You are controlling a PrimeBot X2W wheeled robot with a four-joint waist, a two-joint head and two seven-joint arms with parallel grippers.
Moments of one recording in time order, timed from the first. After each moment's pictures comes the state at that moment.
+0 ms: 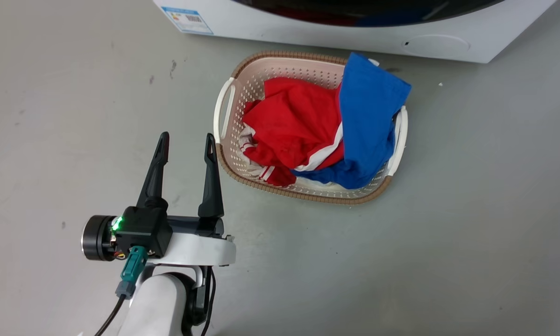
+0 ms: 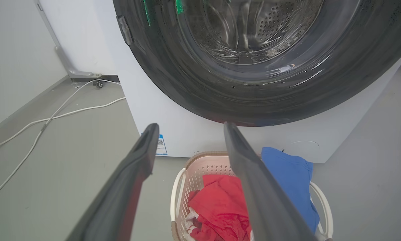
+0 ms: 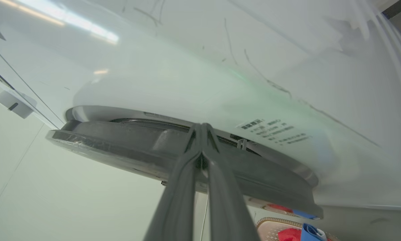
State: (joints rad) left arm -0.23 0.05 -0.20 -0.01 -0.12 0.13 -0.26; right arm -1.13 -0.53 -0.04 0.54 1.46 0.13 0.54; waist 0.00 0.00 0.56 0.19
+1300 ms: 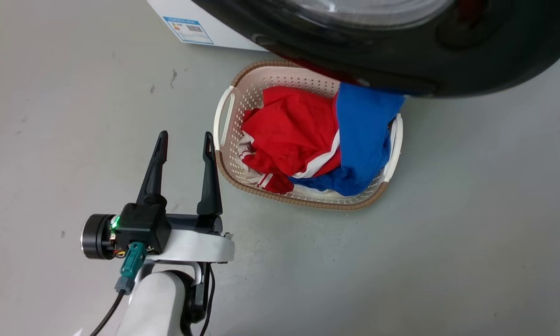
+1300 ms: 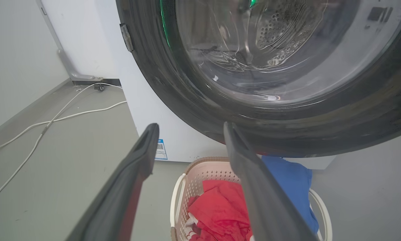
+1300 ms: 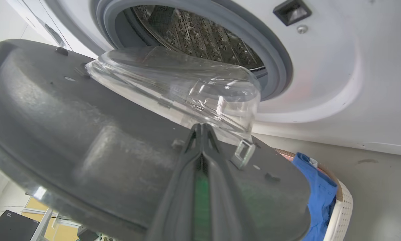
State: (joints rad) left arm -0.25 0.05 -0.20 0.01 -0.13 0.13 -0.26; right arm -0.87 -0.52 0.04 0.23 1.43 0.13 0.73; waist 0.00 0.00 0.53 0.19
